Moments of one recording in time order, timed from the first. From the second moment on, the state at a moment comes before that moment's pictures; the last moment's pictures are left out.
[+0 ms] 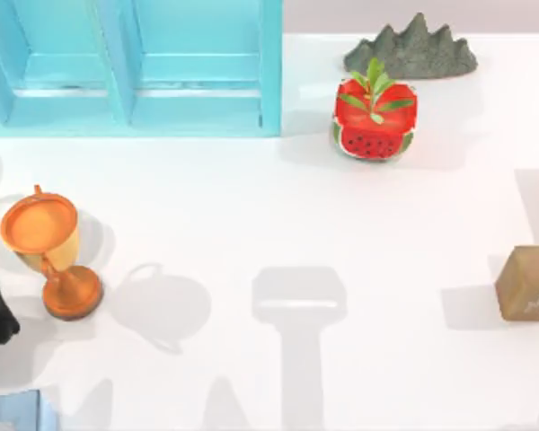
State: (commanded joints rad) left arm 0.00 0.00 0.00 0.00 0.00 0.00; right arm -0.56 1.52 0.88 -0.91 -0.08 -0.55
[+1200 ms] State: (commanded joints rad) left arm 0.00 0.00 0.00 0.00 0.00 0.00; right arm -0.56 1.49 1.06 -1.13 -0.08 -0.56
